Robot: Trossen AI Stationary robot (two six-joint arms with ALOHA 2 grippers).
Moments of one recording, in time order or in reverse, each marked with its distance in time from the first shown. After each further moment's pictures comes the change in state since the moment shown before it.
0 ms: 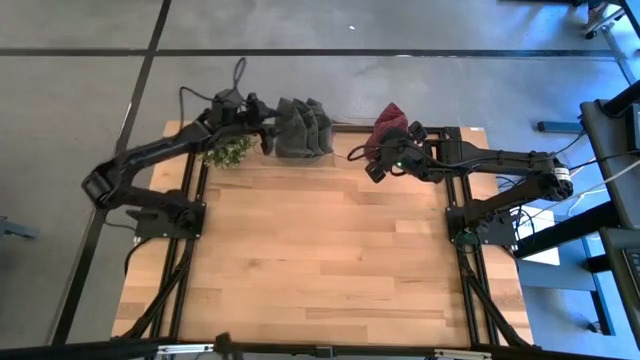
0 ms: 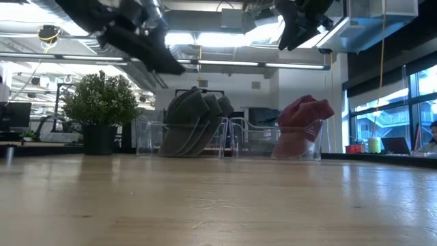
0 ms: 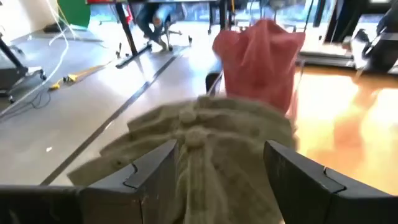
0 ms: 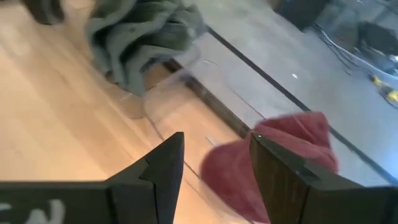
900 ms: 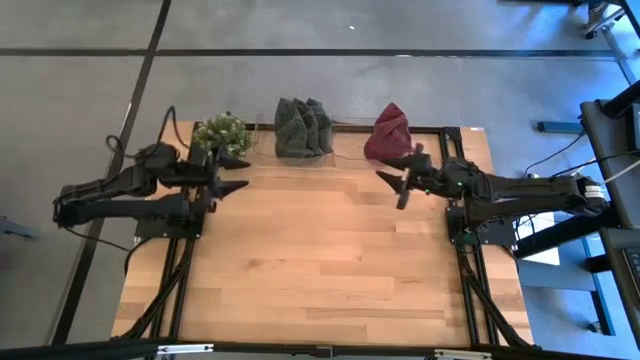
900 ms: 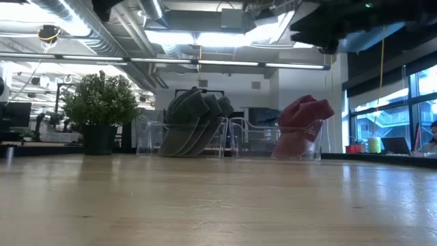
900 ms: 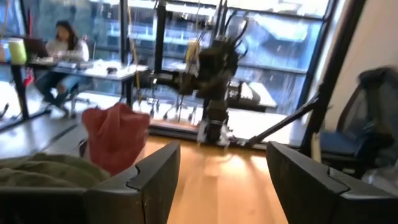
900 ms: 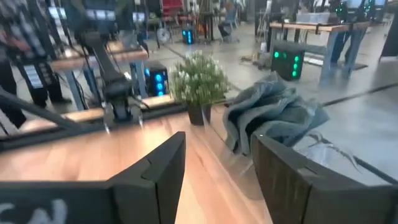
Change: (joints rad) left arm -0.560 -0.787 -0.200 -0.229 -0.161 -0.369; right arm 0.007 -0.496 -0.770 1.074 -0.449 -0.280
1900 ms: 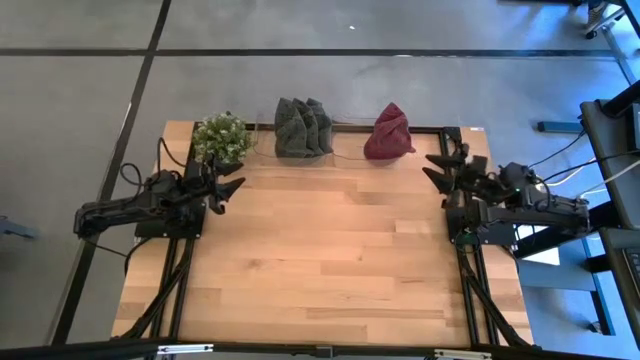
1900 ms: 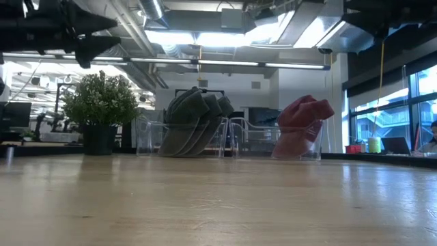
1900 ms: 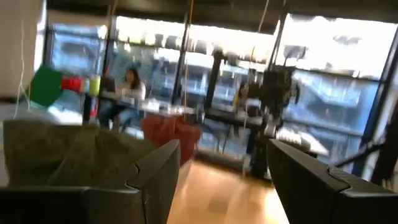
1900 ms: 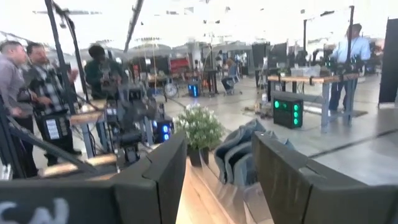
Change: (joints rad) left arm -0.029 -0.470 -0.551 0.313 -0.285 -0.053; right arm 0.003 -0.653 -0.129 -0.292 -0.001 -0.022
